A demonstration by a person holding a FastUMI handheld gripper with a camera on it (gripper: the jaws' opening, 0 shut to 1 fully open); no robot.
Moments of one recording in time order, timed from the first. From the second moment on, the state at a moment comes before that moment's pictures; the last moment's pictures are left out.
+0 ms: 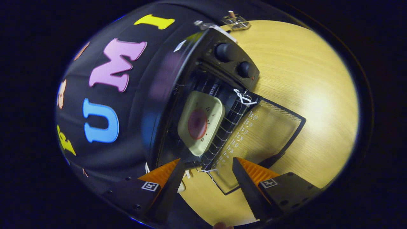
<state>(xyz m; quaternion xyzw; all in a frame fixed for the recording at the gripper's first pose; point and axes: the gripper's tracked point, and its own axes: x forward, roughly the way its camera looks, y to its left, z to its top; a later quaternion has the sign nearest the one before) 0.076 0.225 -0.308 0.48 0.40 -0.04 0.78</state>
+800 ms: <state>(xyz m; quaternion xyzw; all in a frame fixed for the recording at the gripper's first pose) -0.025 0.208 -0.362 -0.01 0.44 0.09 0.89</state>
